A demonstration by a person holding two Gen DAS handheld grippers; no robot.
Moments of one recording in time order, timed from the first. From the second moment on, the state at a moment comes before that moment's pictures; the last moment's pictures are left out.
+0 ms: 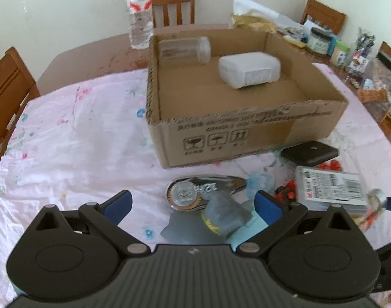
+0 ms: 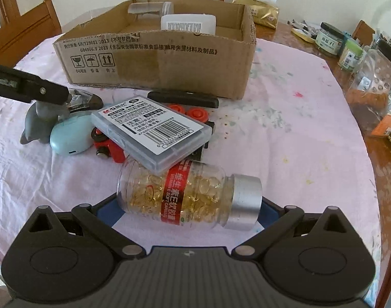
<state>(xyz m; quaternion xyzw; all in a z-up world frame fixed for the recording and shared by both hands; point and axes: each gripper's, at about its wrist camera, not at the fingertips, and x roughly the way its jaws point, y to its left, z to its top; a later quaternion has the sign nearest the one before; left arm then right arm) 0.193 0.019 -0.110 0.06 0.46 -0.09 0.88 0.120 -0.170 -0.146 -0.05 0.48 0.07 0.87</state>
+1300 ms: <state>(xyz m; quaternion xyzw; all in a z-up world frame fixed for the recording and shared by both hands) 0.185 0.068 -0.140 0.00 0.48 -0.16 0.86 0.104 -0.171 -0.146 -0.04 0.46 0.04 0.89</state>
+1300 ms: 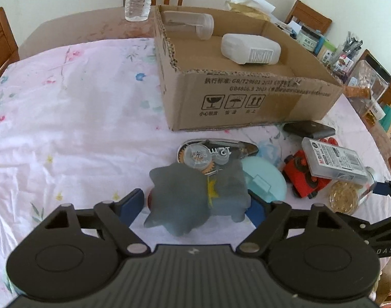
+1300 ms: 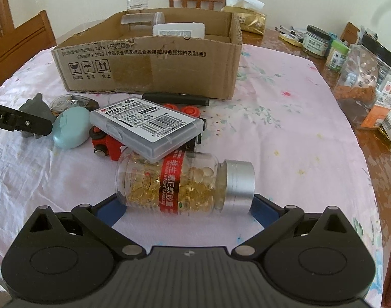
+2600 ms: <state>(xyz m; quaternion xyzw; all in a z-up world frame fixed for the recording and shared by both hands) 0.171 0.063 -0.135 0.04 0.47 -0.12 0.87 0.111 -0.162 -0.133 -0.05 0.45 0.01 0.89</state>
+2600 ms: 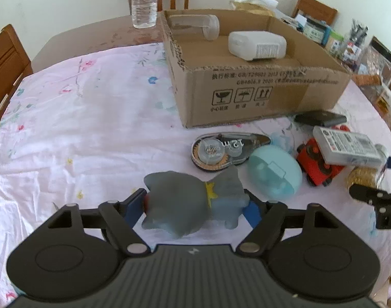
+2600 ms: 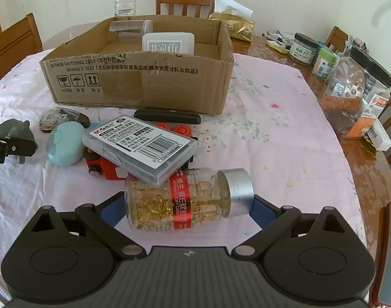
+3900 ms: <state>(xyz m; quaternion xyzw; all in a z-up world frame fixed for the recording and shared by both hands) 0.177 0.044 -0.059 0.05 0.45 -0.14 0.88 0.112 -0.199 -0.062 -0.07 0.41 0.03 0.91</state>
